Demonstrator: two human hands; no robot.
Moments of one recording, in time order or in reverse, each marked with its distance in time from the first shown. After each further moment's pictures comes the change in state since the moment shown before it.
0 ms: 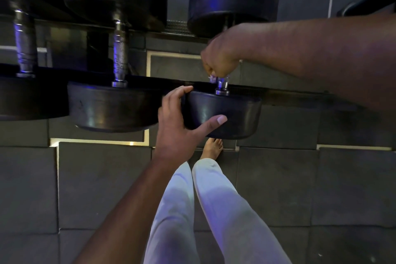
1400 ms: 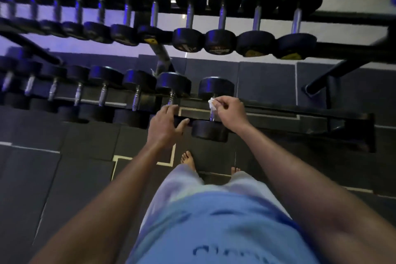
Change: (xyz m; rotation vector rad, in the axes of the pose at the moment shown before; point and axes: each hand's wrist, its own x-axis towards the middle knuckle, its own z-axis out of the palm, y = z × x) left_hand -0.142 0.277 -0.149 0.717 0.083 0.079; right_hand -0.323 -0.079 -0.087 1.117 0.733 0.304
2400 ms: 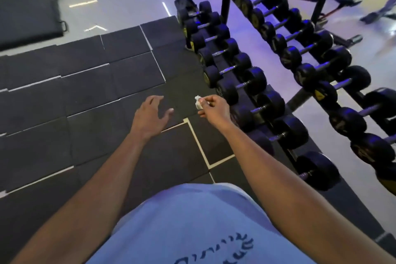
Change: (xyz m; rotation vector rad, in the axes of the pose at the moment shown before) left_hand -0.371 -0.294 -0.101 -0.209 0.641 -0.765; right_hand -0.232 -0.235 0.350 -0.017 -0.798 -0.398
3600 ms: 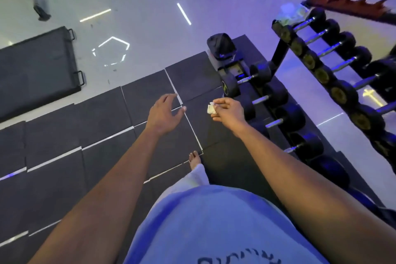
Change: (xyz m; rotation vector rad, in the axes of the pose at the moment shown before) left_hand 0.830 -0.224 -0.129 0.013 -0.115 -0.046; right_hand 0.748 -0.288 0.288 0.142 -0.085 0.136
